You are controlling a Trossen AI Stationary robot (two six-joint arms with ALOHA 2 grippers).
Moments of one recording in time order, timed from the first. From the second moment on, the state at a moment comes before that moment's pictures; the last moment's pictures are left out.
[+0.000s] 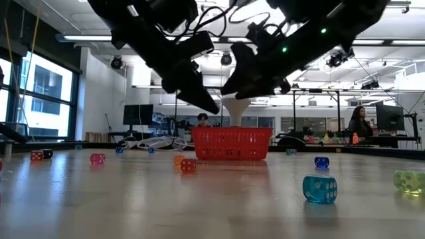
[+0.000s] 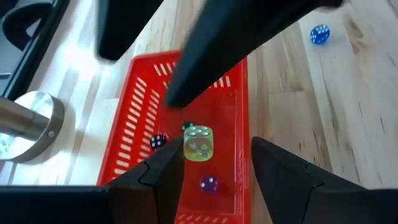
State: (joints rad) left arm 0.01 1.65 0.95 0.07 -0.22 0.16; right arm 0.10 1.66 0.78 0.39 0.64 0.37
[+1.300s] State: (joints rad) left arm -0.07 1.36 0.96 -0.48 -0.01 -0.22; right arm 0.28 1.54 0.78 0.13 0.64 0.36
